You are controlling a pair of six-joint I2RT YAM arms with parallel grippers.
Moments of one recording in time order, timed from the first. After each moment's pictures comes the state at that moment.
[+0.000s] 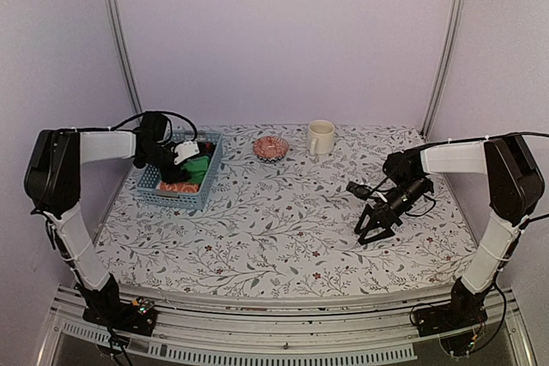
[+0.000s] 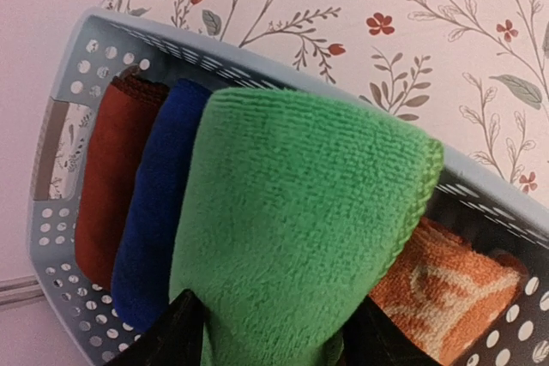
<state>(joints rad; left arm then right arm) -0.16 1.80 1.21 -0.34 0.18 1.02 0.36 1.77 1.08 -1.03 -0.95 -0.85</state>
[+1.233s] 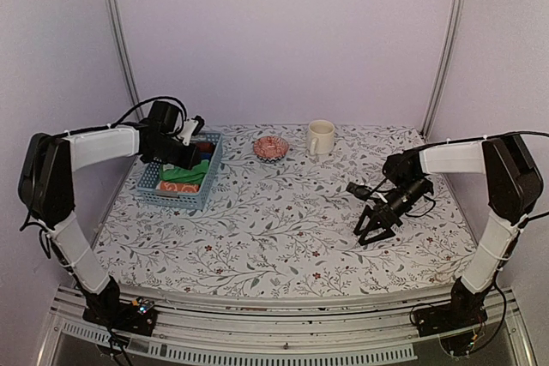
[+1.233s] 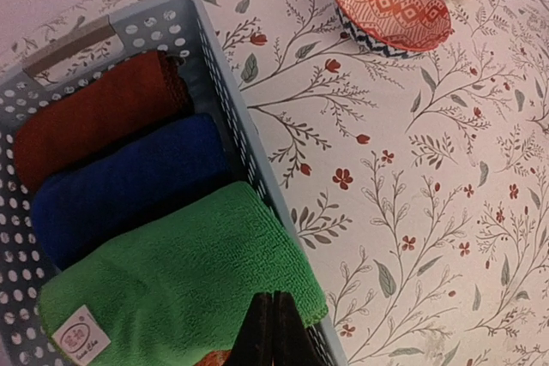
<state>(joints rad) -0.29 1.71 1.24 -0.38 0.13 0.10 0.36 1.78 1.08 -1.05 -0.97 -0.87</state>
